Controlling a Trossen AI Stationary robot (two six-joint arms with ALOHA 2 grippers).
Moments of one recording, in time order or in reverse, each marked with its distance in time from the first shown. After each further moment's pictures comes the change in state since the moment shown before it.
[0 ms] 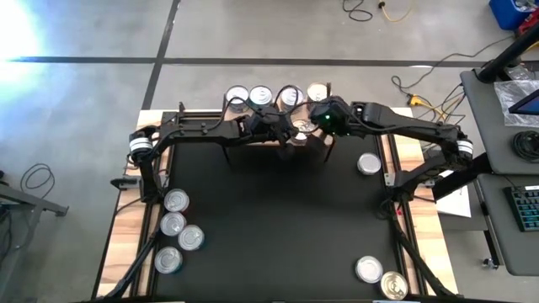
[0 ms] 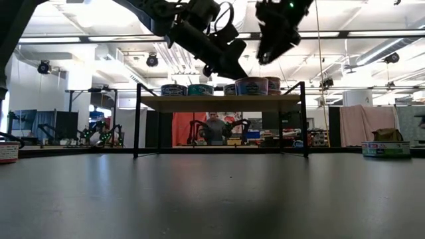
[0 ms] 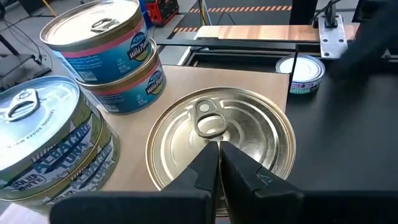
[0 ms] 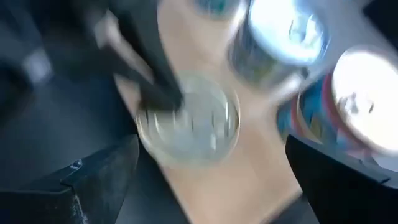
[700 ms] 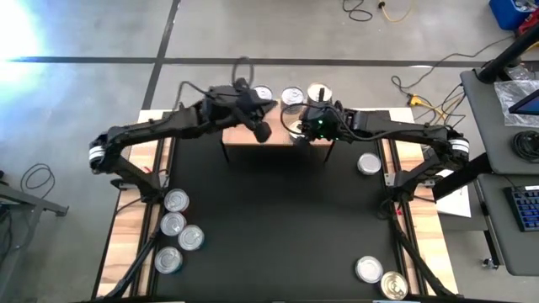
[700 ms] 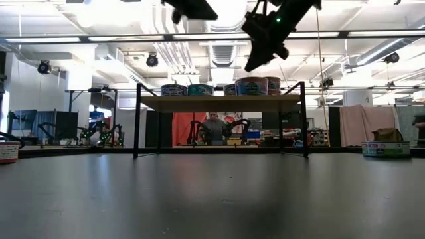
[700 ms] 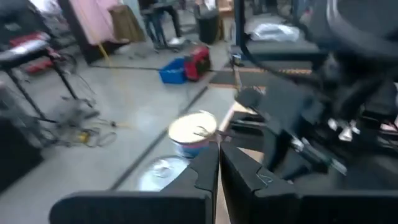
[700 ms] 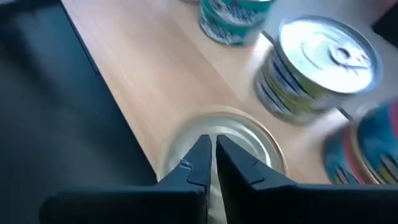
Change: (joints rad) left arm -0.005 -0.381 0.016 -0.151 -0.103 0.004; right arm 0.002 0.044 -0.140 0.317 -0.026 0.039
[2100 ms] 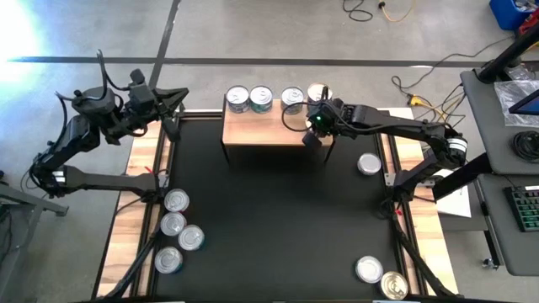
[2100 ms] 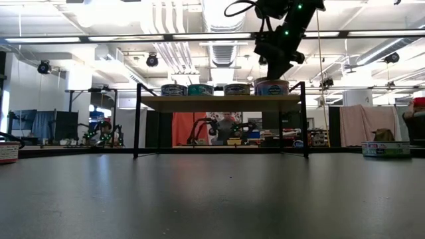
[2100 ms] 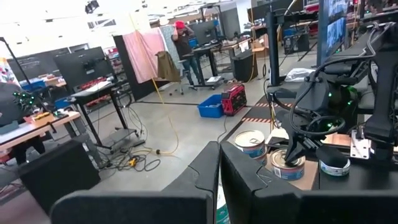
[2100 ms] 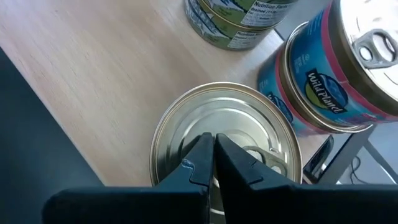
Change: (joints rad) left arm -0.023 -0.648 -0.051 -0.408 -0.145 0.083; right arm -0.079 0.036 0.033 -0.281 0.096 0.030
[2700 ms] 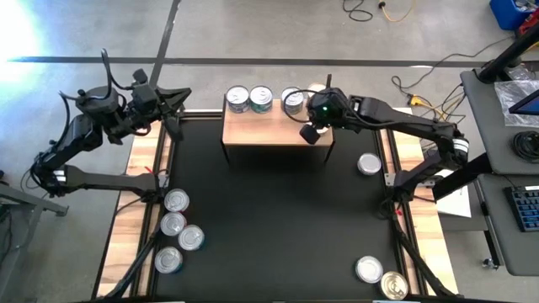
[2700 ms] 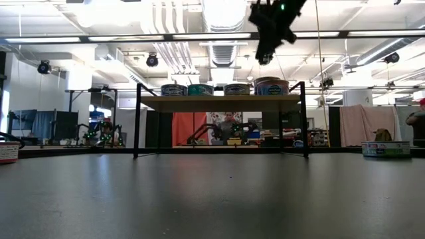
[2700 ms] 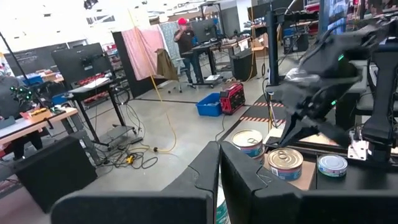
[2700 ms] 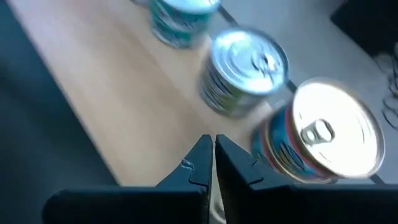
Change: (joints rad) left arm 0.000 0.018 0.000 0.007 0.000 -0.022; right arm 0.044 -0.031 0.170 0.011 -0.010 -0.055
